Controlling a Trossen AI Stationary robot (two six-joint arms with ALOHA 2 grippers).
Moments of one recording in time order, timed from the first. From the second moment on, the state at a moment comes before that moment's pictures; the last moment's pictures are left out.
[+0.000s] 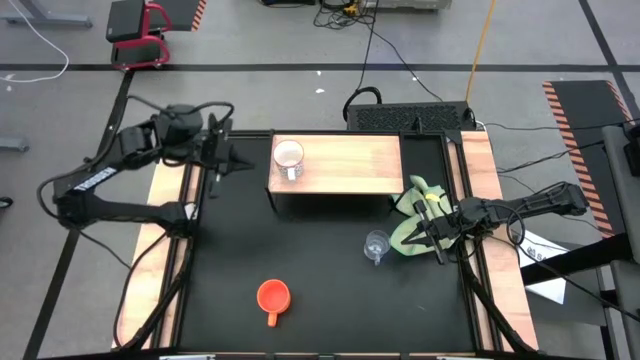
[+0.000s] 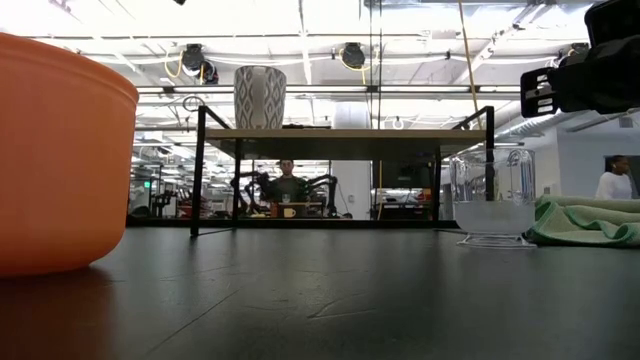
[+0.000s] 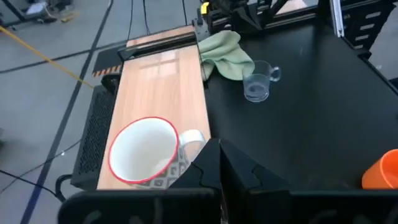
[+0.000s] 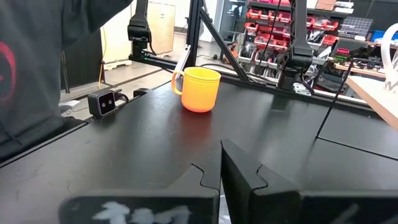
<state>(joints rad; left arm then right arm) 0.41 0.97 1.30 -0.88 0.35 0.44 0.18 0.24 0.01 0.13 -0.18 -0.13</state>
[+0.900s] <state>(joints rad) 0.30 0.50 0.66 -0.39 0.34 0.22 0.18 0.24 0.01 0.13 -0.18 -0.12</state>
